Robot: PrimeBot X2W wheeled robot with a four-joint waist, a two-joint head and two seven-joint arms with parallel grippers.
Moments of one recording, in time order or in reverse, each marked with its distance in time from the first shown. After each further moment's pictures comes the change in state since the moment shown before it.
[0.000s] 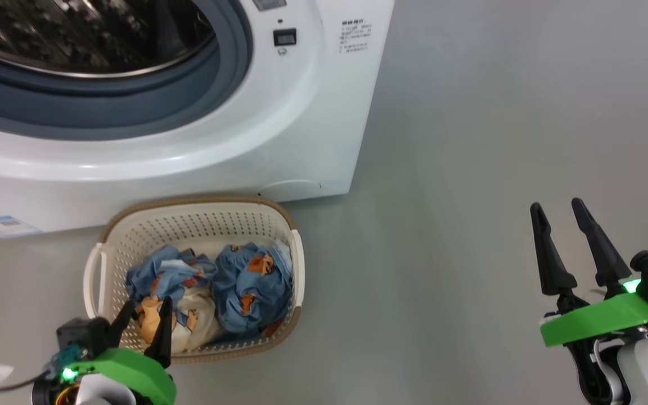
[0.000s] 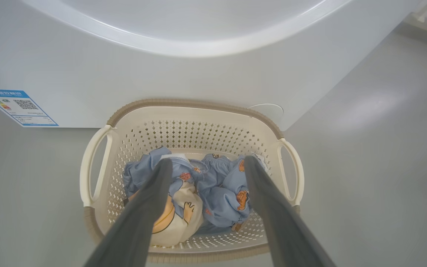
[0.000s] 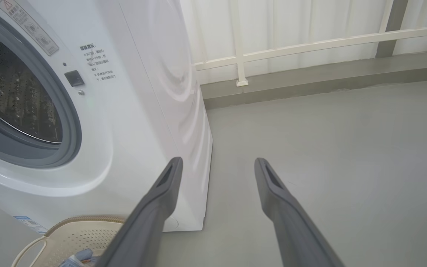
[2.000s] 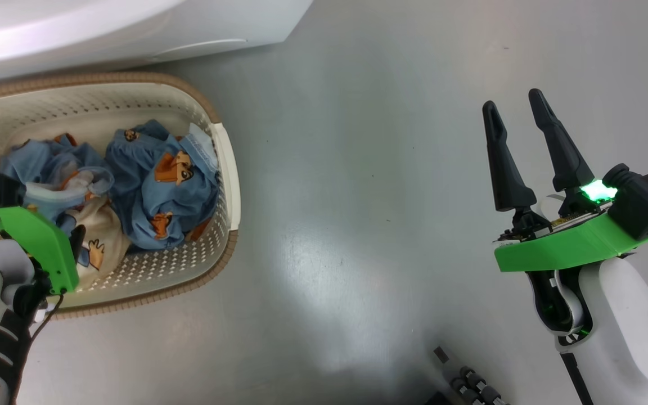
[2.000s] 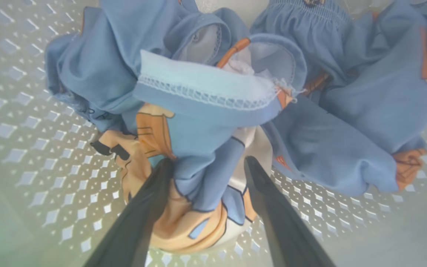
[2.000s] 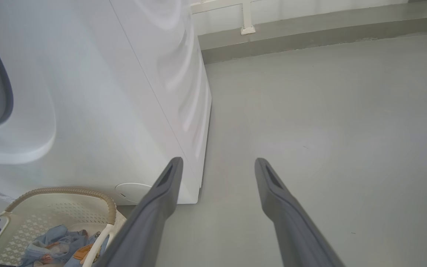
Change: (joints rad) left arm -0.589 0.188 -0.302 0.464 -0.207 0.012 0.479; right arm -0.258 0.064 0.099 -0.067 -0.017 0.000 -0.004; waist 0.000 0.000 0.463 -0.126
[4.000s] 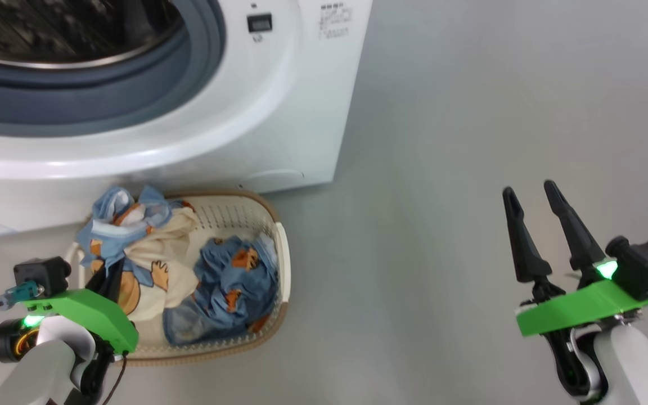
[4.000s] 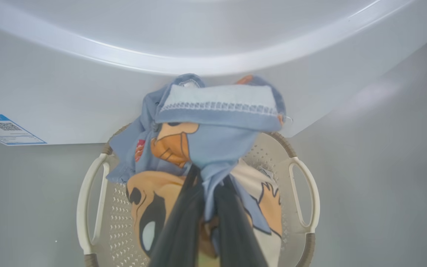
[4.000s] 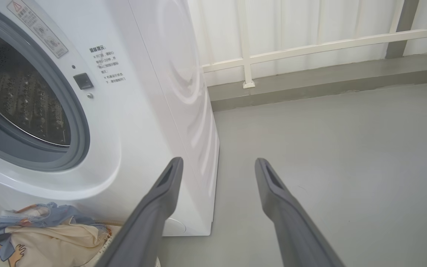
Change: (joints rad) left arm 0.277 -0.064 -0.047 -0.164 -0.133 -0.012 -0.472; right arm 0.188 -0.029 -0.039 0.057 0.010 0.000 0.000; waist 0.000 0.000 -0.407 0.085
